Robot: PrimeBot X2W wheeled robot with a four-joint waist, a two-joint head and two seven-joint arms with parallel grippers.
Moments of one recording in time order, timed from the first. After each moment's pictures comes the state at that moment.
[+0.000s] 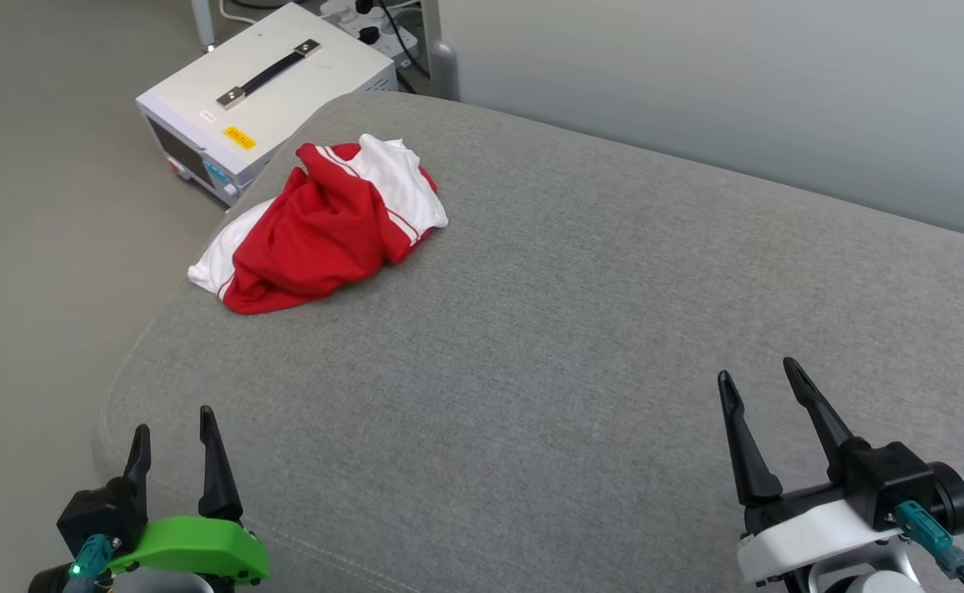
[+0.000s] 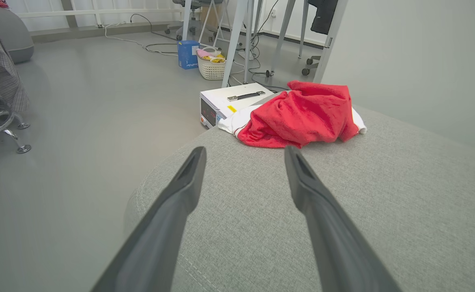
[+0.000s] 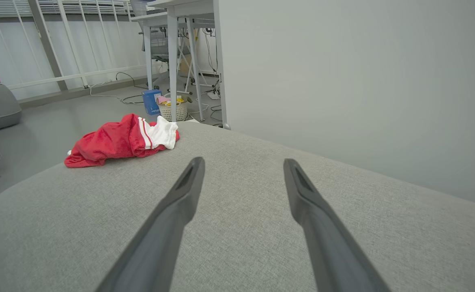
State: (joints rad) left arm 0.02 0.05 0.14 0.16 -0.21 0.00 -0.24; right arm 0.04 -0.05 0.08 -0.01 0.07 0.13 -0.24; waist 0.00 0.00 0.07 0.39
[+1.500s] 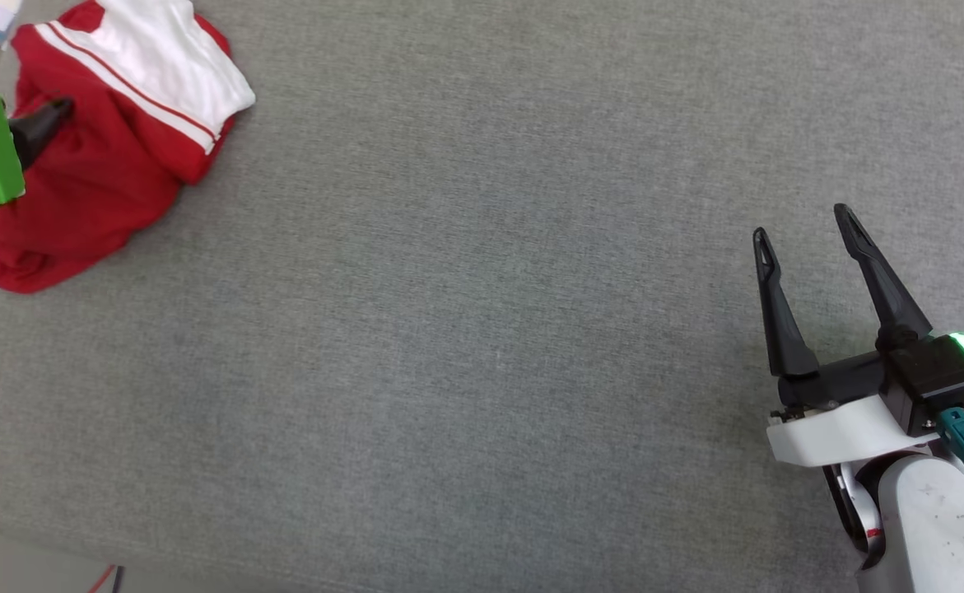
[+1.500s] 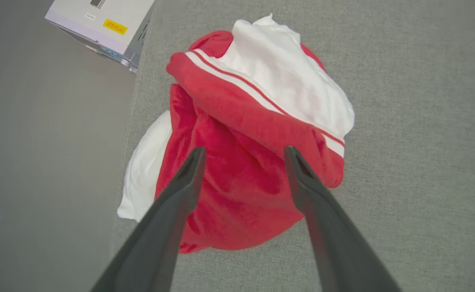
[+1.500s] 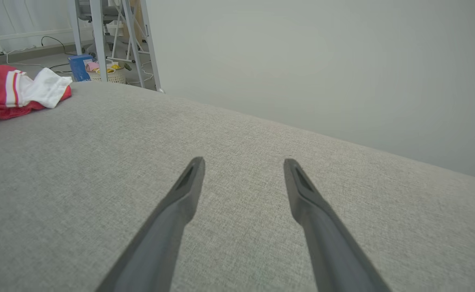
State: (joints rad) left arm -0.99 0.73 -0.44 0.55 -0.88 -0.13 0.67; right arm -0.17 -0.09 0.06 -0.10 -0.07 0.13 -0.25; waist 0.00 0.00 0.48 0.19
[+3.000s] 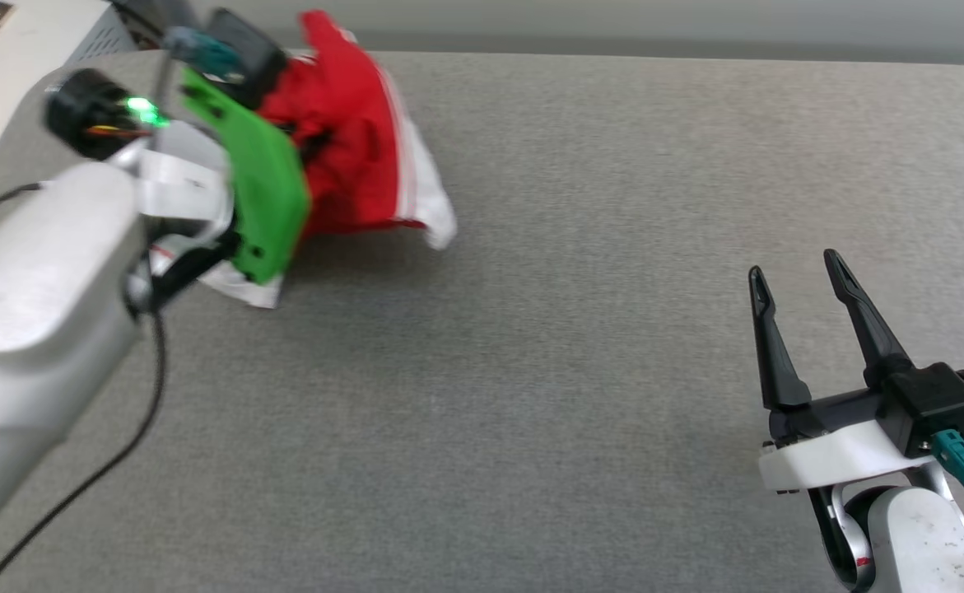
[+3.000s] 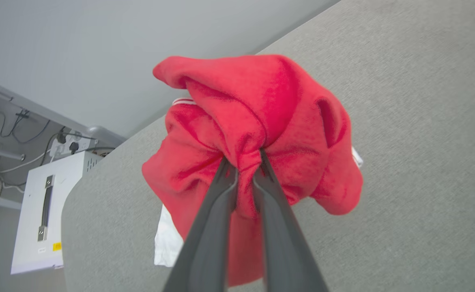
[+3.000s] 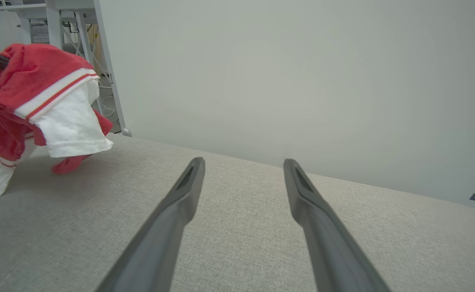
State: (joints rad) left arm -1.08 0.68 -0.97 0.27 -0.86 -0.13 0.43; right arm -0.12 -0.05 0.04 -0.06 -0.01 0.13 -0.25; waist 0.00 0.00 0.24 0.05
